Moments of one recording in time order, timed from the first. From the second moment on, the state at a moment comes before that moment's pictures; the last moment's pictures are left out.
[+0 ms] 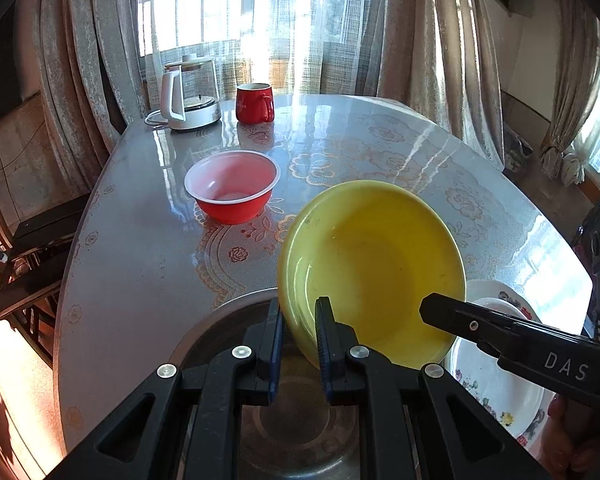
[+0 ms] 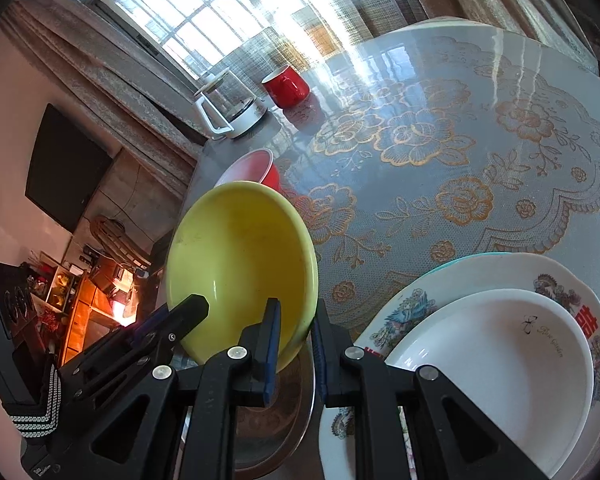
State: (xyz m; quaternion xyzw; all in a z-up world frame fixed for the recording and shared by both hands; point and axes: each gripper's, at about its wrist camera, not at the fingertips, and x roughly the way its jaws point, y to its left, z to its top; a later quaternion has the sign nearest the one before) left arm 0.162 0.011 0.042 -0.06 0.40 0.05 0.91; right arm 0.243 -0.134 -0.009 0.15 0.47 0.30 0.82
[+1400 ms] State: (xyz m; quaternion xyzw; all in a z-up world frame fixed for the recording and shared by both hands) left arm 0.112 0.046 -0.012 -0.07 0.45 0.07 0.89; right arm 0.210 -0.094 -0.041 0.10 0.52 0.32 0.78
